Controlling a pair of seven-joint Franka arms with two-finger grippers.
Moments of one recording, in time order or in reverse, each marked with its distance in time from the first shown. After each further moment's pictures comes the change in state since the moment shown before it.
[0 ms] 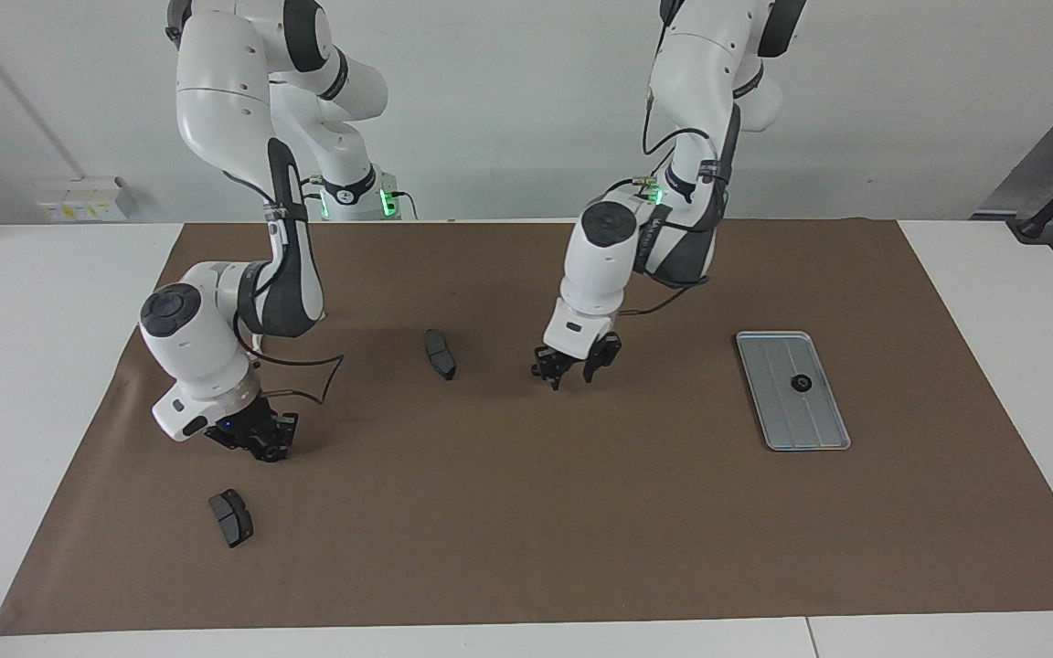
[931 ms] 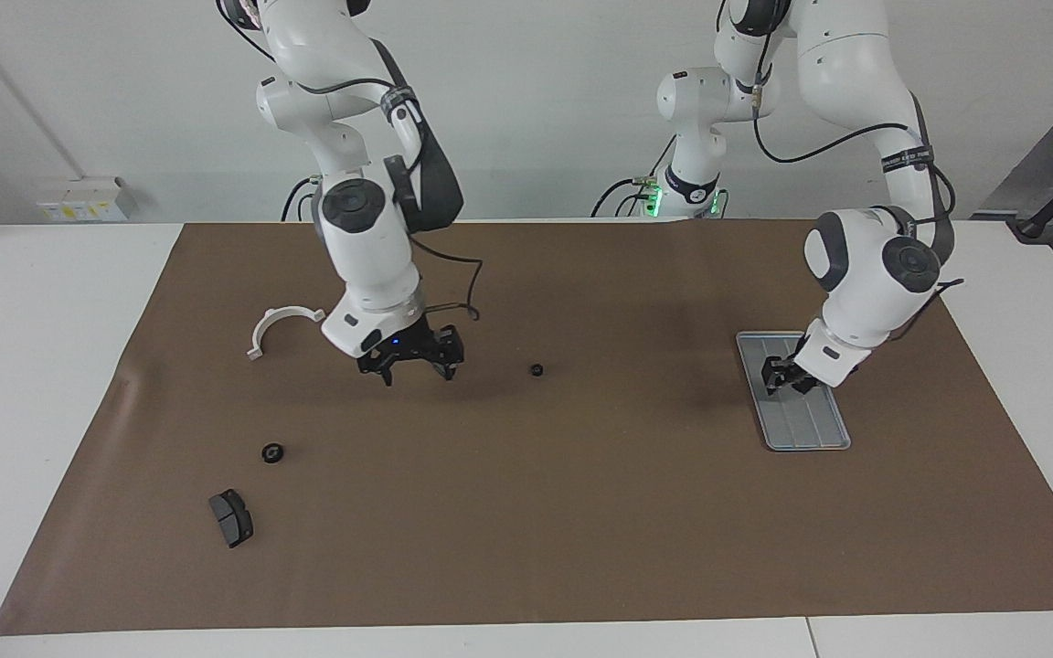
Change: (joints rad) left arm 0.505 -0.071 0.005 -0.109 -0.002 -0.061 0.735; right arm 0.449 -0.190 0.018 0.020 0.000 -0.235 0.445
